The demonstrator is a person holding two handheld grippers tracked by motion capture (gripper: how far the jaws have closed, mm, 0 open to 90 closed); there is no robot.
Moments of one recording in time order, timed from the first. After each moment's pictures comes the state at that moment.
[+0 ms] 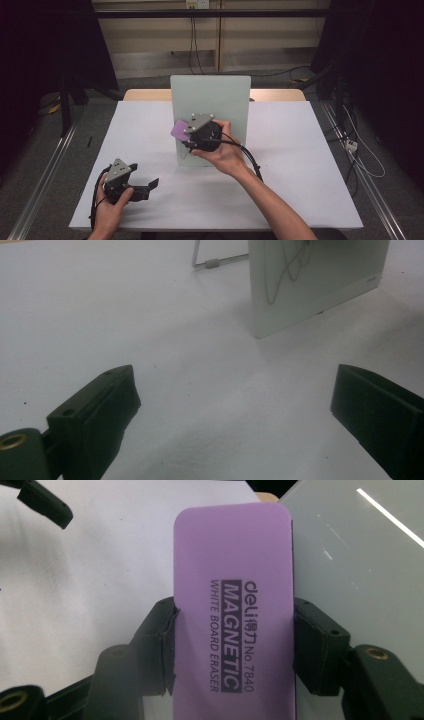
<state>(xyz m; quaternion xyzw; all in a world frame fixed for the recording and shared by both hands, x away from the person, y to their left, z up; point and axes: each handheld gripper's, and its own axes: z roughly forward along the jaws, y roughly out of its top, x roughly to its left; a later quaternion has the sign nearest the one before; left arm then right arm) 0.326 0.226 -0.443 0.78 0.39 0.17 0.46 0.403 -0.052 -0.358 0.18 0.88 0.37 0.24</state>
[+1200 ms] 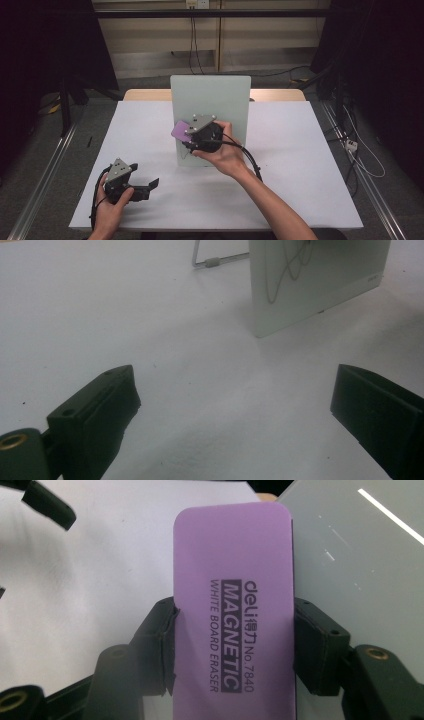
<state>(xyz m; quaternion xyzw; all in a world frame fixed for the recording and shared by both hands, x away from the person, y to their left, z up) 0.326 0.226 -0.444 0.78 0.39 0.17 0.46 0.403 -0.055 -0.361 0.18 0.88 0.37 0.24</state>
